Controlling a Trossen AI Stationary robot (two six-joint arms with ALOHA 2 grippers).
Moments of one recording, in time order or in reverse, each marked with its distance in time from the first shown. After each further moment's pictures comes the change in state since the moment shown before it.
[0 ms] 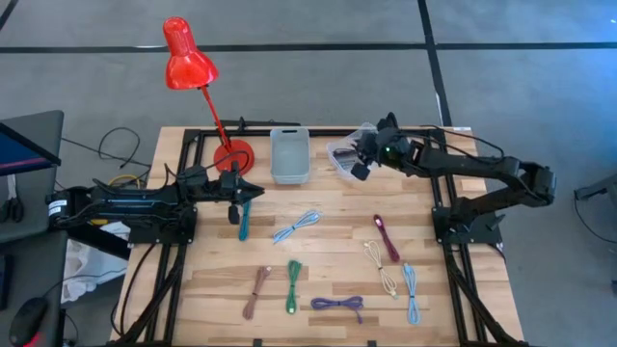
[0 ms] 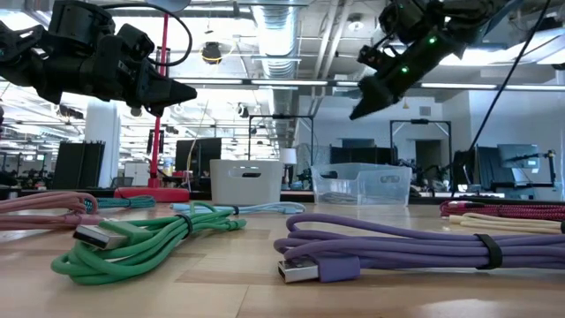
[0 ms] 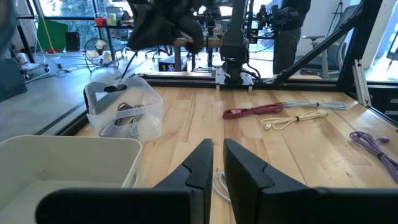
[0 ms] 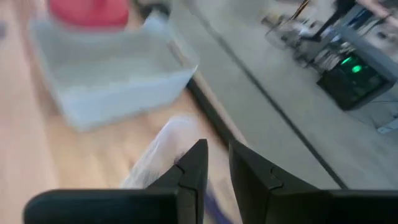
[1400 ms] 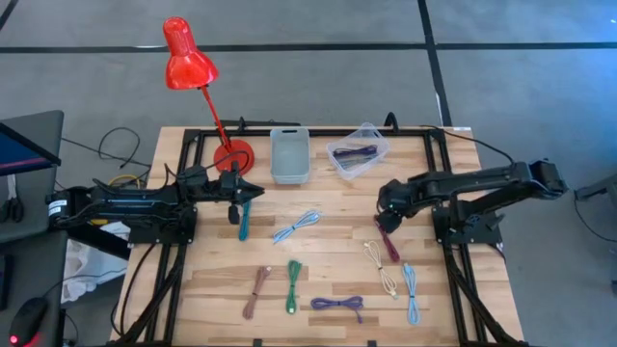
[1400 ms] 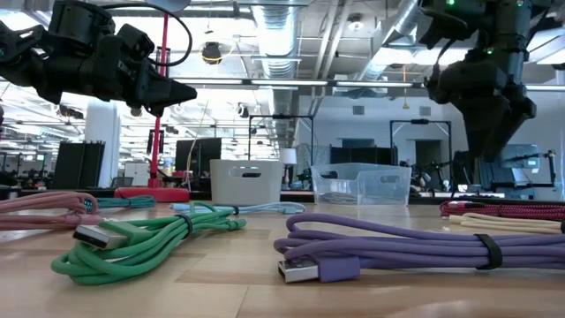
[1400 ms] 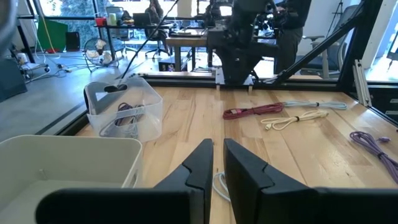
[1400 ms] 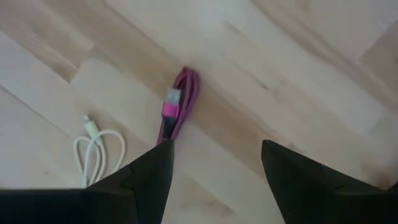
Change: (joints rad) left arm 0.000 0.000 0.000 0.000 0.000 0.000; right arm 0.428 -0.080 0.000 -0.944 -0.209 1.144
